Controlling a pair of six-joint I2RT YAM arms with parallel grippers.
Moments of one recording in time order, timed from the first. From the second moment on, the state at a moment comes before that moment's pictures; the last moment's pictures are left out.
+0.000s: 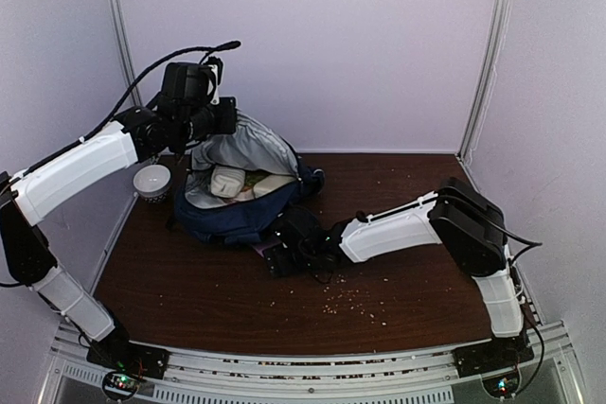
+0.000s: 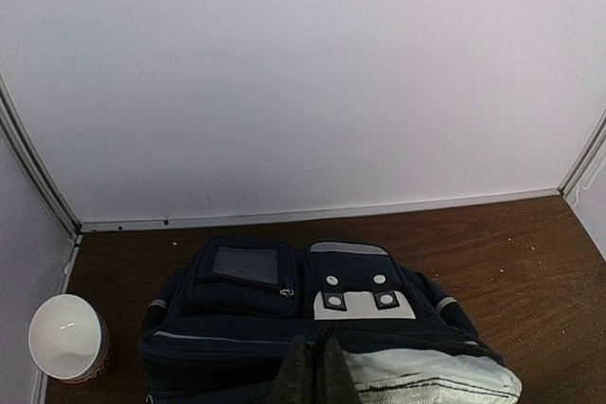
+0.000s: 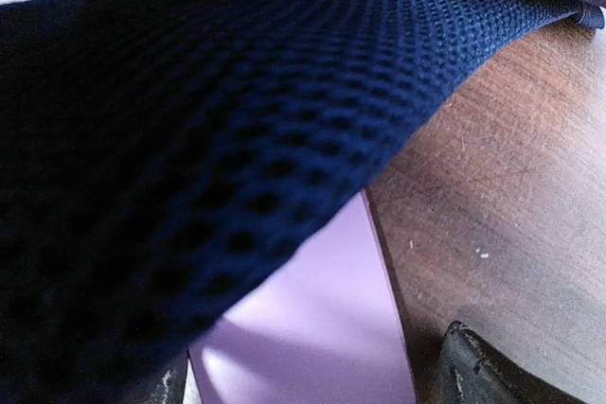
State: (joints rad) left arm -0.68 1.53 1.52 -0.33 -0.46 -0.26; right arm 1.07 2.20 1.45 -0.07 0.28 0.43
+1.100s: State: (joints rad) left arm -0.67 1.43 1.41 -0.35 -0.45 -0.28; right arm 1.11 1.88 1.04 -0.12 0.20 0.49
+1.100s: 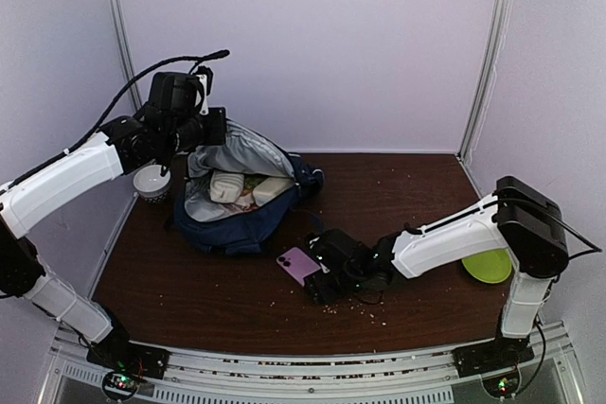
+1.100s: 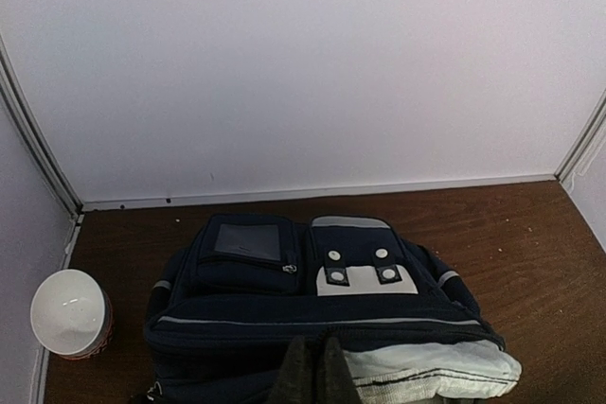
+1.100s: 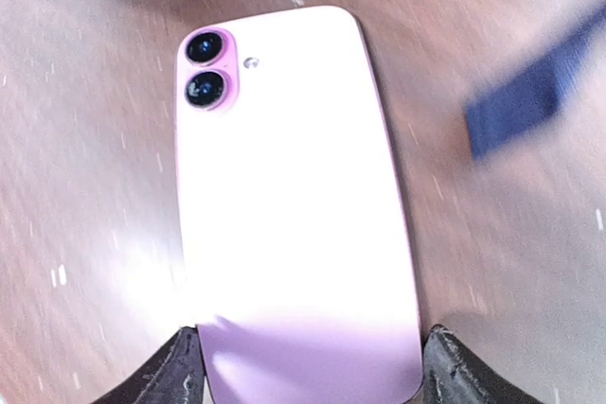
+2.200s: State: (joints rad) left arm -0.67 1.35 1.25 -0.34 -0.38 -0.38; right arm 1.10 1.97 1.26 -0.46 0.16 0.41
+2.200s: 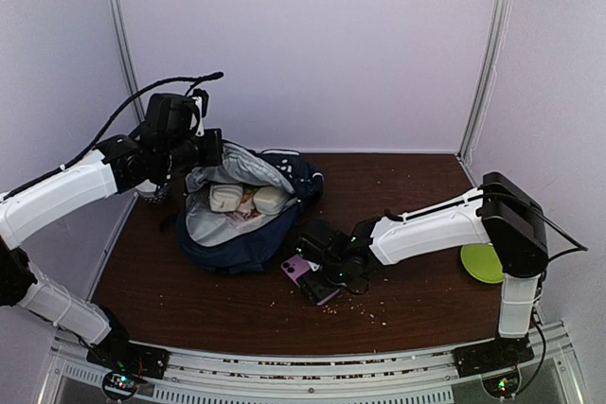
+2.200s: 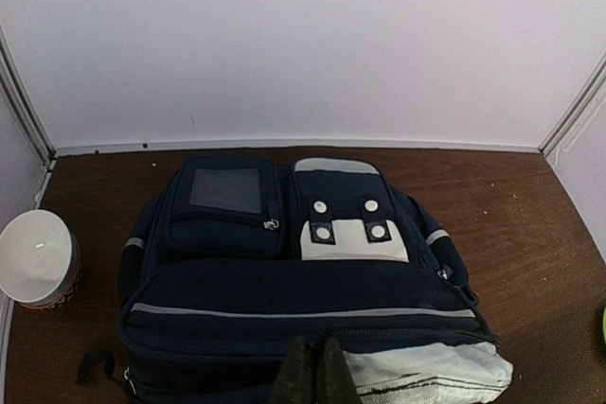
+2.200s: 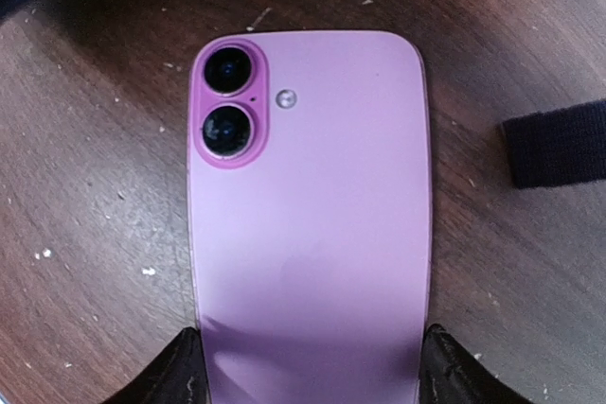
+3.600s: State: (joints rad) left arm -0.89 1.46 1.01 -0.18 -0.14 -0.64; right arm 1.14 1.52 0.84 -0.48 0.25 0.65
